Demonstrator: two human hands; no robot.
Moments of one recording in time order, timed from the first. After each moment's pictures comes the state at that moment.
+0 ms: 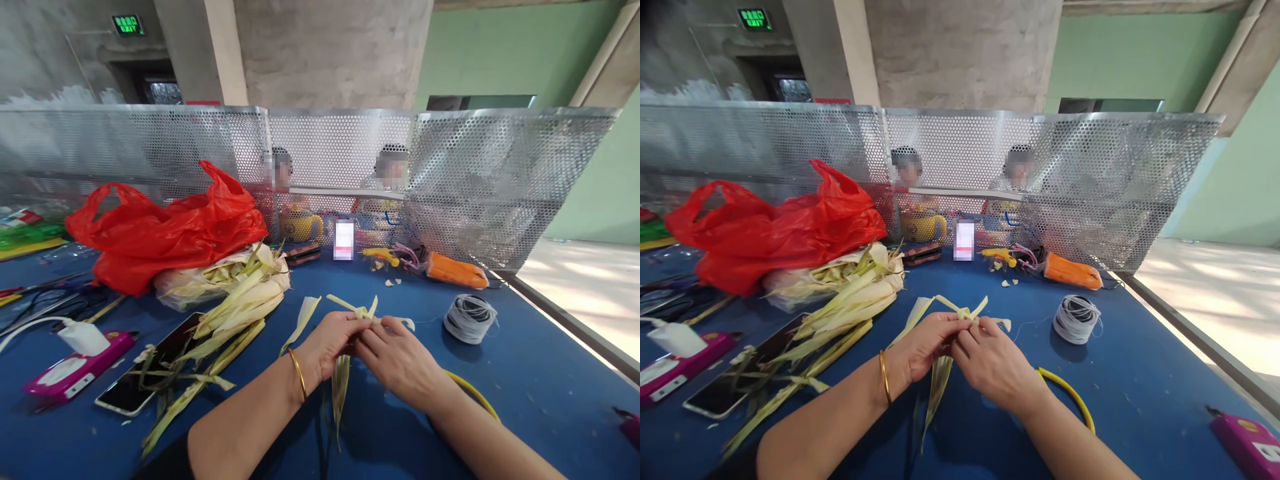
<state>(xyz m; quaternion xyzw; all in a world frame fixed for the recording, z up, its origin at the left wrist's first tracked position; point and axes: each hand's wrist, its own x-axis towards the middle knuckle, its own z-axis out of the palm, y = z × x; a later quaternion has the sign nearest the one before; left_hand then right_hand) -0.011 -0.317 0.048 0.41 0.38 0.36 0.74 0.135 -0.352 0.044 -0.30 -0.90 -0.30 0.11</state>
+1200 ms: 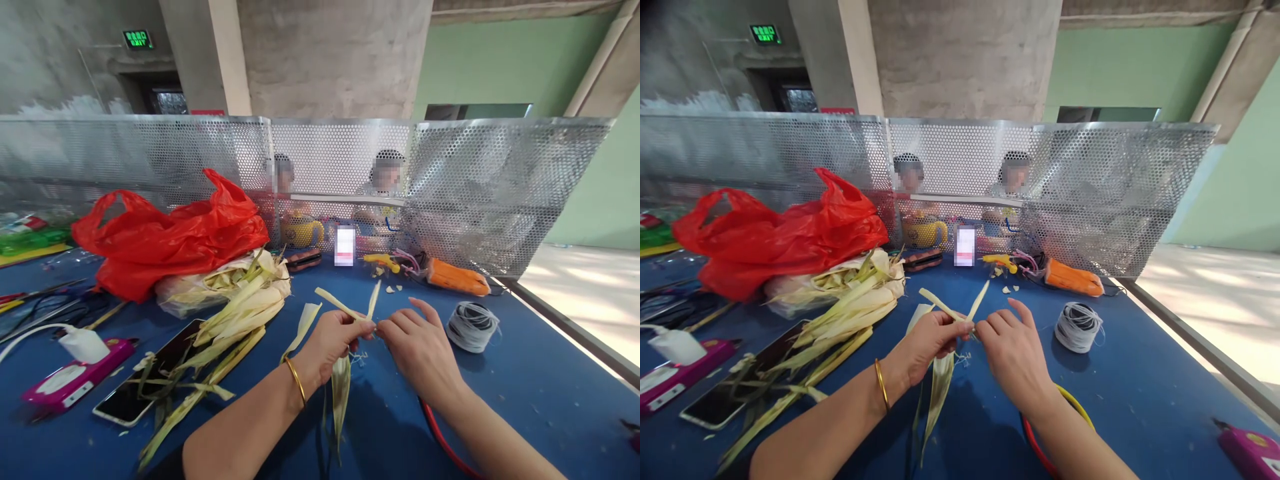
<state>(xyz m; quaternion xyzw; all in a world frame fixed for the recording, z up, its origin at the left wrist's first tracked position) -0.014 -0.313 0.054 0.47 0.43 0.41 0.65 0.151 -0.347 0.063 -0.45 -0.83 -0.23 0.26</state>
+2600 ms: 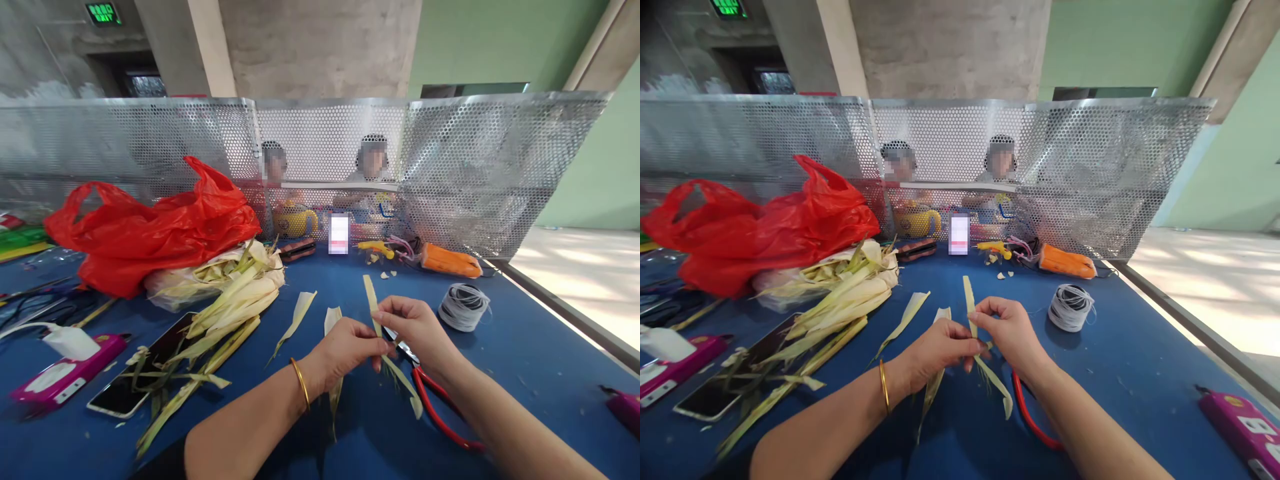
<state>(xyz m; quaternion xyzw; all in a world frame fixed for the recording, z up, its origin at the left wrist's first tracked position) -0.001 -0.336 0.048 0.60 0.38 0.26 0.65 0.144 -0.343 0.060 -0.52 -0.57 0.45 0.46</state>
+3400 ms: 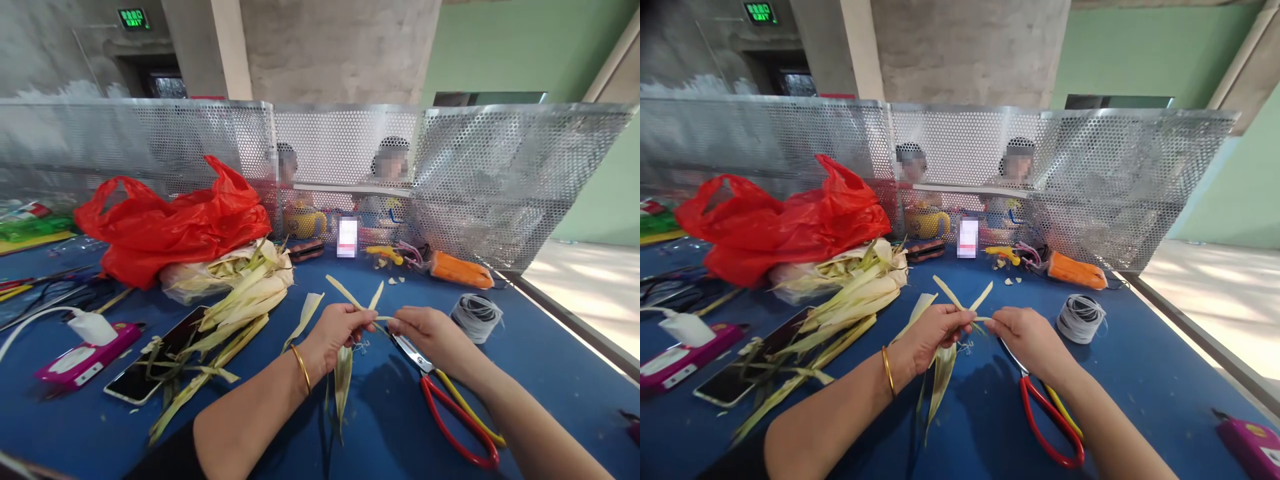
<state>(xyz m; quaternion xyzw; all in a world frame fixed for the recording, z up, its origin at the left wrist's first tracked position) -0.012 -0.316 0.052 0.44 0.44 0.40 0.67 0.173 -0.337 0.077 -0.52 -0.82 0.10 0.19</state>
